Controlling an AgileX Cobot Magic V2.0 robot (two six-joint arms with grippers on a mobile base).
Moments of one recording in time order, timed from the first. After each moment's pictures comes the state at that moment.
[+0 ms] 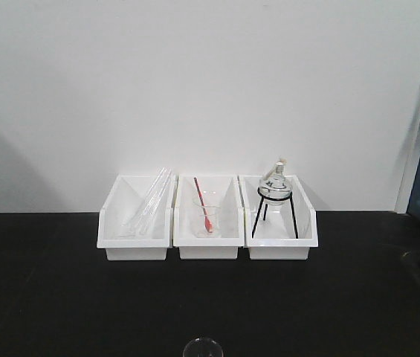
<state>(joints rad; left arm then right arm) -0.26 -0.01 0.03 -0.03 0.01 0.09 0.06 -0.01 0.03 -0.12 0.03 0.12</state>
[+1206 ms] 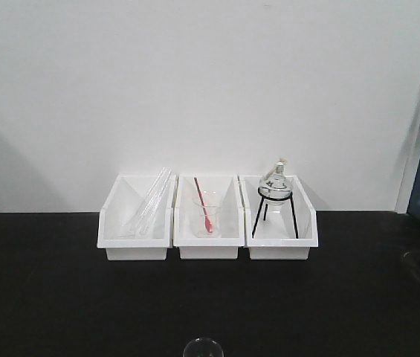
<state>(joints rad) -0.26 -0.01 0.03 -0.03 0.01 0.09 0.06 1.00 -0.45 -0.11 -0.69 0.08</state>
